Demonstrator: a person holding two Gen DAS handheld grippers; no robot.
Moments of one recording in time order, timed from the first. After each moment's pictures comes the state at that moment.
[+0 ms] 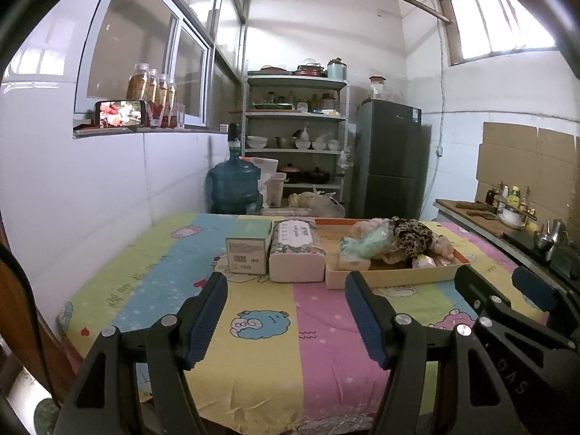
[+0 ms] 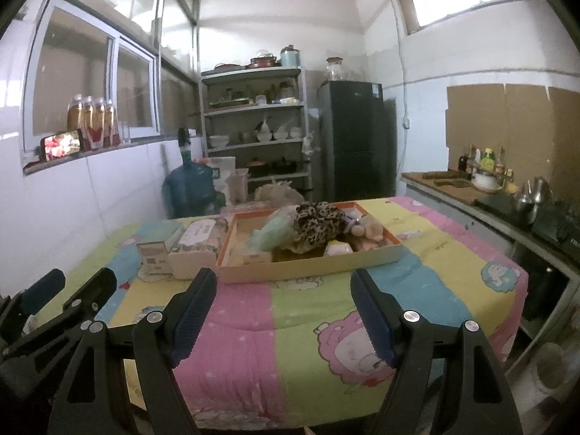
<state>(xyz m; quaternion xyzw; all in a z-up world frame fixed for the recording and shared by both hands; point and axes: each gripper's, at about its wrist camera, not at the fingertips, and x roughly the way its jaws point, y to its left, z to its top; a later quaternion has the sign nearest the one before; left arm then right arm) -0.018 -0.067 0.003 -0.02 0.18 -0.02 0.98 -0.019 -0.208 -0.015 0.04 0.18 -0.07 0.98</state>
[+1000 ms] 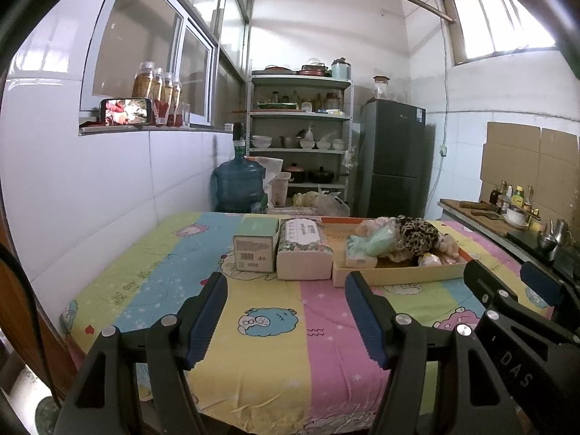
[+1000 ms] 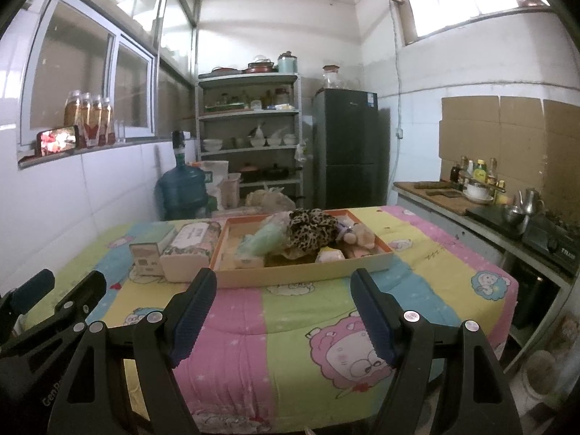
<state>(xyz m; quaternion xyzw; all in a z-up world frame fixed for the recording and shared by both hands) -0.020 -0.062 0.001 -0.02 0.18 -0.01 0.98 -0.019 -0.203 -0.016 0.03 0.17 -0.09 0.98</state>
